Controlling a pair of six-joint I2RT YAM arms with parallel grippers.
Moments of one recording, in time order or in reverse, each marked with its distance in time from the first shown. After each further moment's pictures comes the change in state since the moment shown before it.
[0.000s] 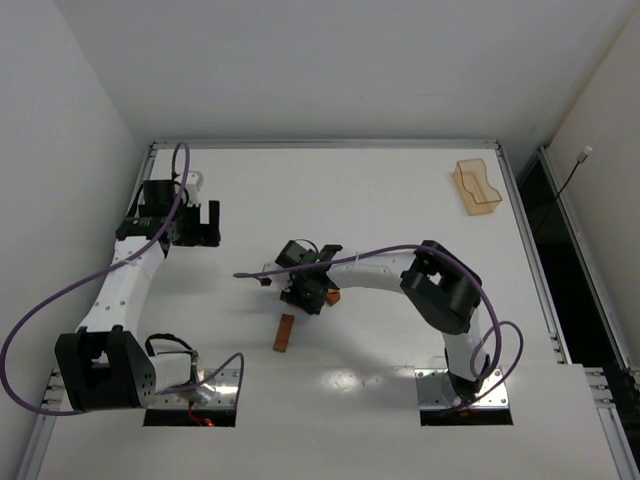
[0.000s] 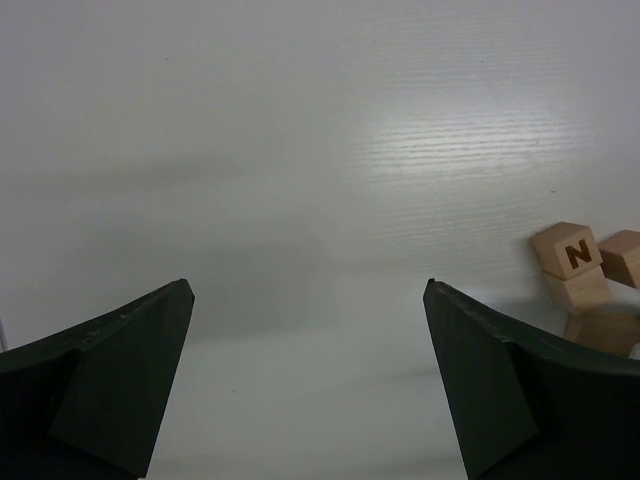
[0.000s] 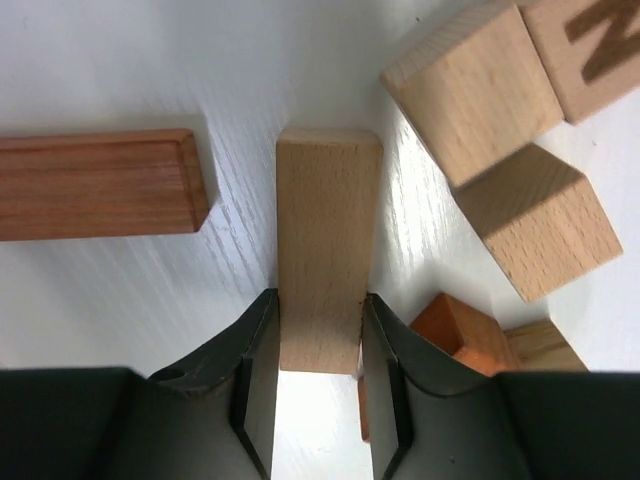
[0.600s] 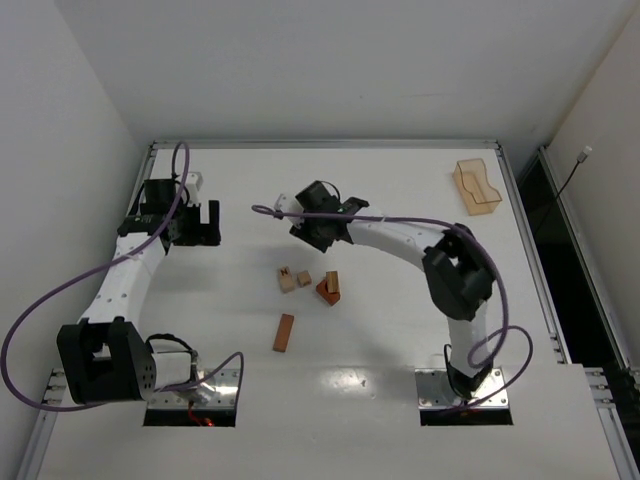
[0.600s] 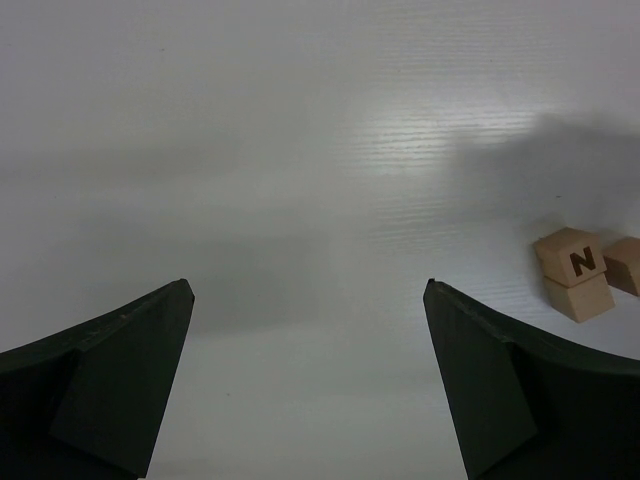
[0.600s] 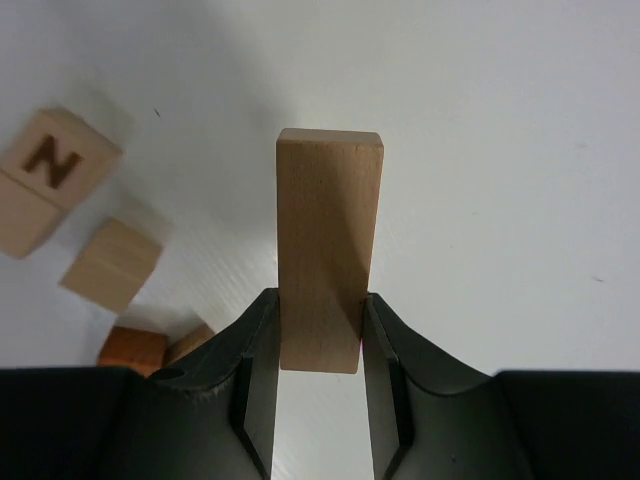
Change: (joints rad) left arm 0.009 0.036 0.000 0.011 0.003 -0.015; right arm -0.213 -0.084 0.208 0.036 0.140 -0.112
